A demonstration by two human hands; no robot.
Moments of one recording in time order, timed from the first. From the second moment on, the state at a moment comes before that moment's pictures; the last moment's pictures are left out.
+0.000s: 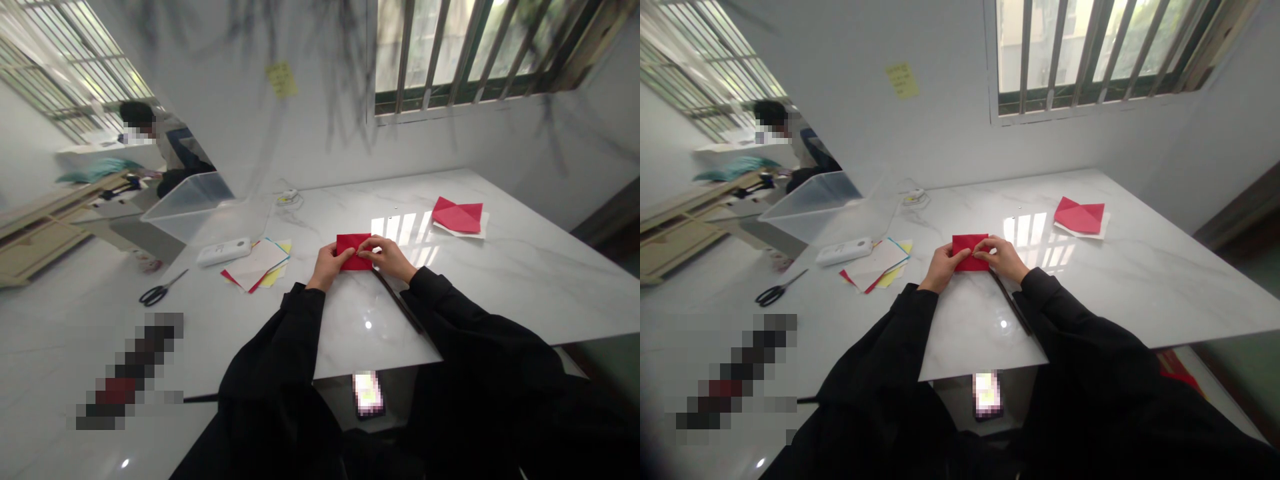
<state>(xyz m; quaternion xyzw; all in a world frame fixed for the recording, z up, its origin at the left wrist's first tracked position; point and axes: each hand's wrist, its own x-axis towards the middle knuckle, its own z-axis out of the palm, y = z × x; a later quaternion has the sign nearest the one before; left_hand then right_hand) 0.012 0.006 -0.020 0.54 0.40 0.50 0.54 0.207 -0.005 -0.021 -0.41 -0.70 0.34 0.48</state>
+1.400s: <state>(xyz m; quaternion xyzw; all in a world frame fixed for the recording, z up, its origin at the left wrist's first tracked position) 0.012 0.002 -0.015 0.55 0.38 0.49 0.56 0.204 -0.009 -0.014 -0.44 -0.69 0.35 0.47</state>
